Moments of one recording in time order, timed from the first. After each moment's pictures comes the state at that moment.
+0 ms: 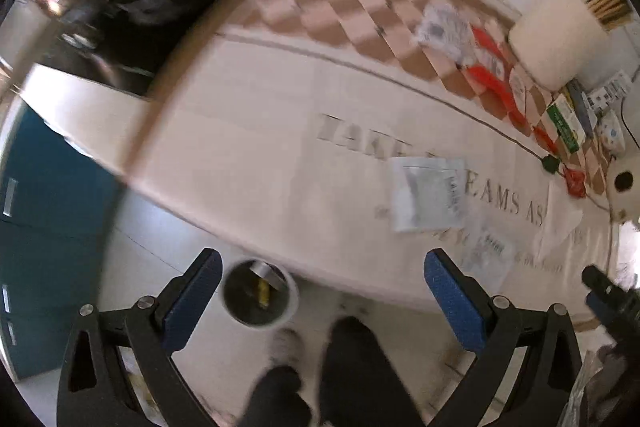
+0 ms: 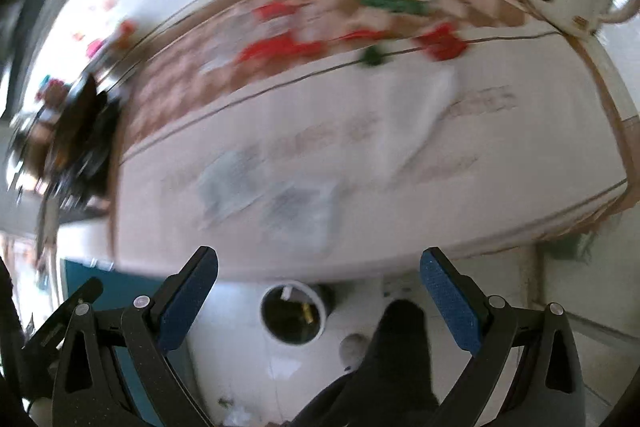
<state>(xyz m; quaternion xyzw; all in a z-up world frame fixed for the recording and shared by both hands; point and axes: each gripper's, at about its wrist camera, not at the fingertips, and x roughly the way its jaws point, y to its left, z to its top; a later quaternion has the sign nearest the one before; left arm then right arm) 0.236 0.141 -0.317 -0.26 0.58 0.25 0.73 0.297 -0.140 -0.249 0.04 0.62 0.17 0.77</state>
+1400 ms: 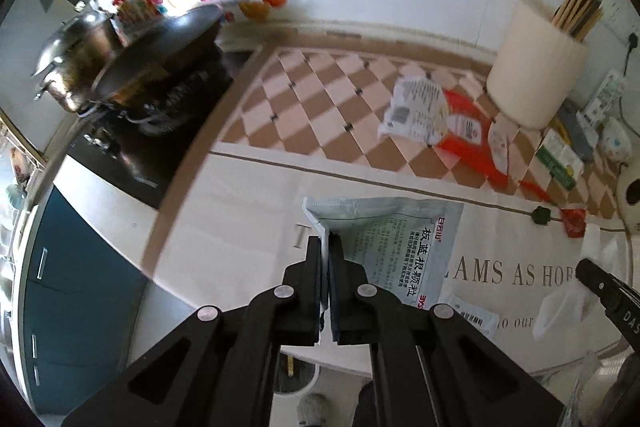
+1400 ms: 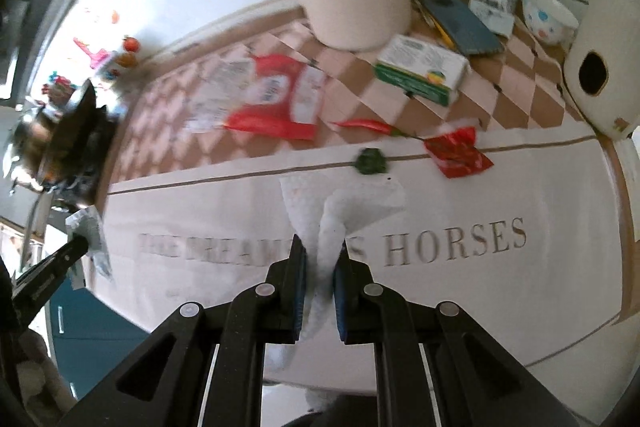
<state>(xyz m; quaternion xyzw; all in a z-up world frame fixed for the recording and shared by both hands) 0.274 0.106 -0.243 -0.13 0.49 0.30 0.81 0.376 -0.107 -0.245 0.00 0.56 0.24 0.79</state>
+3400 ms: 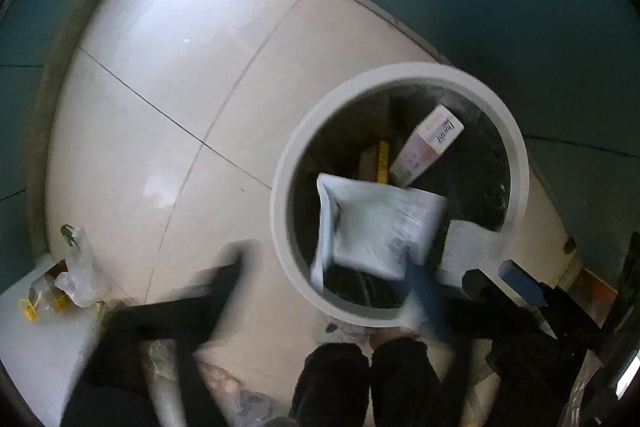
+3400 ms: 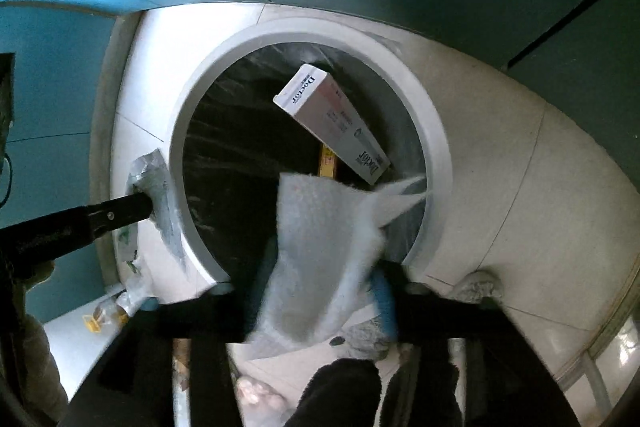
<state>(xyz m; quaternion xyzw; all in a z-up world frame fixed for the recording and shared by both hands) -0.045 0.230 -0.842 -0.37 0.69 0.29 0.55 0.007 0.094 -0.877 -0.17 0.74 0.34 0.55</state>
